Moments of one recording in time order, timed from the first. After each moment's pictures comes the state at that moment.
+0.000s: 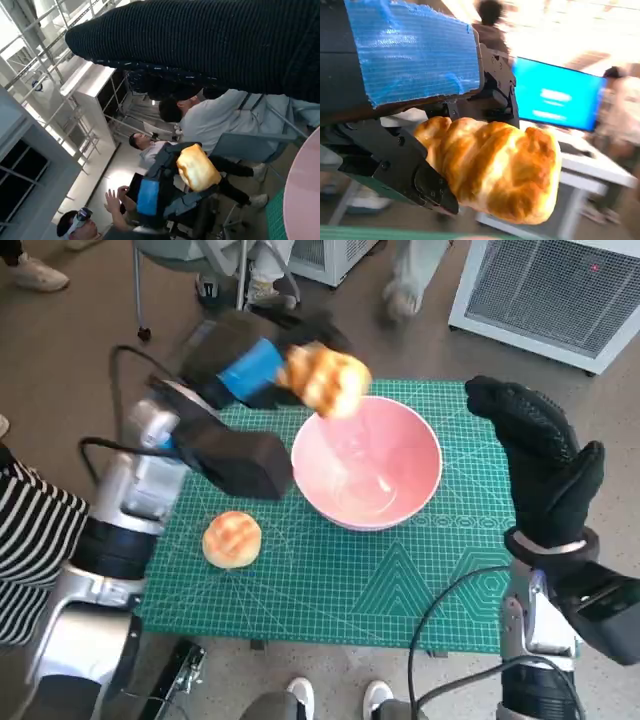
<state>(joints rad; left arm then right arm) -0.93 0.43 -0.28 0.42 0.50 -0.28 -0.12 -0.40 -0.15 -0.13 0.12 0.30 -0.52 0.37</state>
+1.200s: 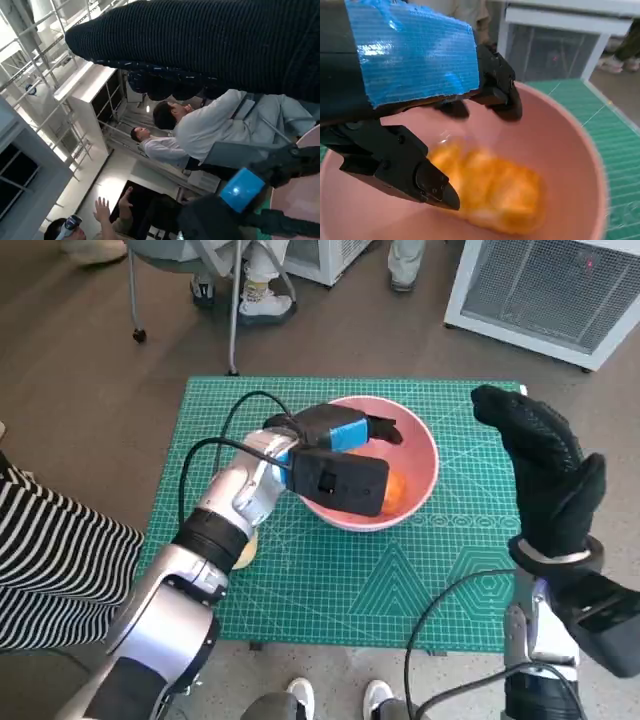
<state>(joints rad) -1.10 0.19 -0.49 1.02 0.61 -0.23 -0.26 -0.37 -0.15 -0.14 0.09 0.27 -0.53 0.34</state>
